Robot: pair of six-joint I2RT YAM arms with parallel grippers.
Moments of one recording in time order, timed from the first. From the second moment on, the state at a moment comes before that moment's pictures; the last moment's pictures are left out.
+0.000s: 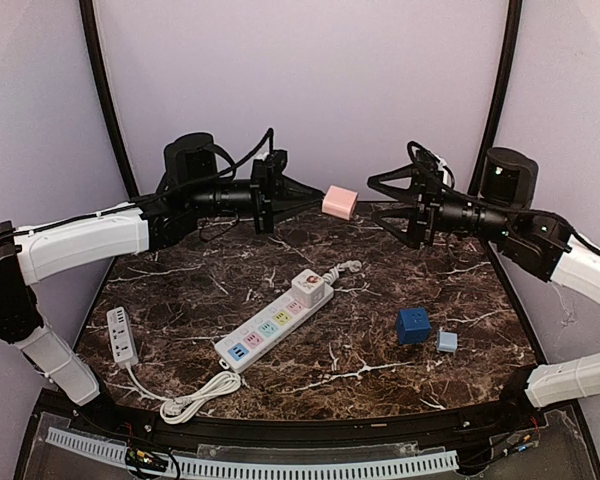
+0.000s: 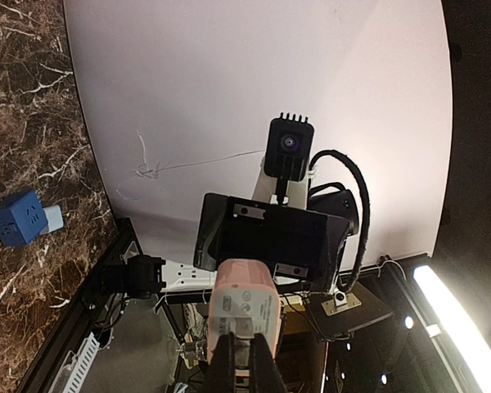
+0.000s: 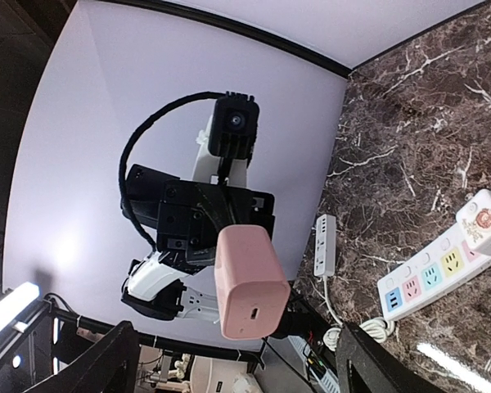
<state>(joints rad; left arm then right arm) -0.76 1.57 1.31 0.25 0.79 -1.40 0.72 1.05 1.02 -0.06 -0.48 1.18</state>
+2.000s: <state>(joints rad) -0.76 1.62 1.23 0.31 0.76 -1.44 0.74 1.18 1.04 0.01 -0.48 1.30</state>
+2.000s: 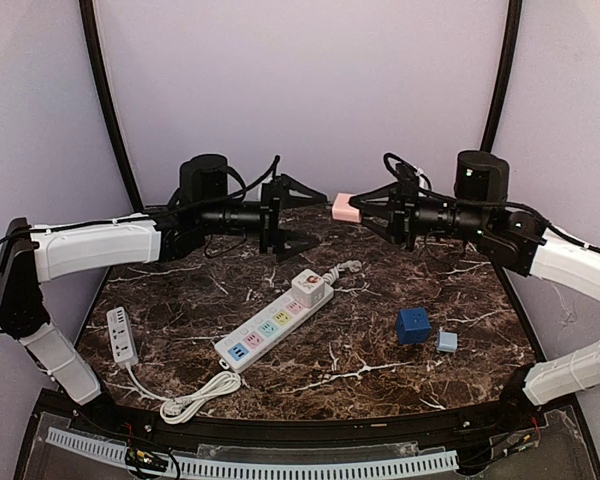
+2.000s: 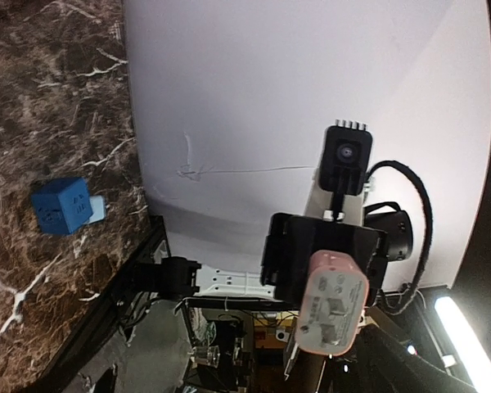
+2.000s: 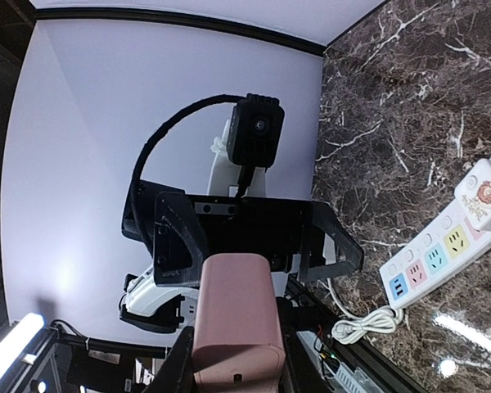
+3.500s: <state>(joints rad) -0.83 1.86 1.35 -0.99 0.09 -0.11 0.68 0.92 1.06 -0.58 -0.23 1.07</state>
